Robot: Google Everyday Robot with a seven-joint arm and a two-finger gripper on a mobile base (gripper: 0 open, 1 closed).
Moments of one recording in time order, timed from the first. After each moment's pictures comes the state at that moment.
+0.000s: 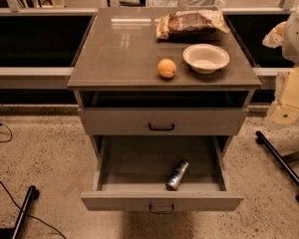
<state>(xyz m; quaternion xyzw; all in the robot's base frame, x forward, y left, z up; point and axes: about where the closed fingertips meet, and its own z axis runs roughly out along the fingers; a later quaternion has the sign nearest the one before) 0.438 -0.216 0.977 -0.60 0.78 -0.04 0.16</state>
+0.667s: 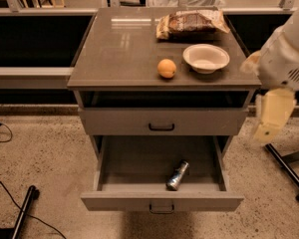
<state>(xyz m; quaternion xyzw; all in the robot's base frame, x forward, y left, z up) 0.441 -0.204 0.924 -0.63 0.76 0.02 0.13</state>
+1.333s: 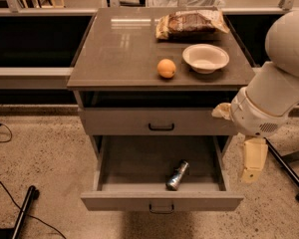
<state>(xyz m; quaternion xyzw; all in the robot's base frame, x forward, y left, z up) 0.414 -0.179 0.815 -0.72 0.69 0.08 0.09</state>
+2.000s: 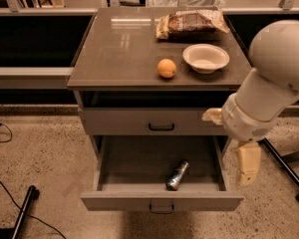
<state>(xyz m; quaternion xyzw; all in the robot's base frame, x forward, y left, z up) 0.416 -0.171 0.798 -0.77 0.64 0.07 0.08</state>
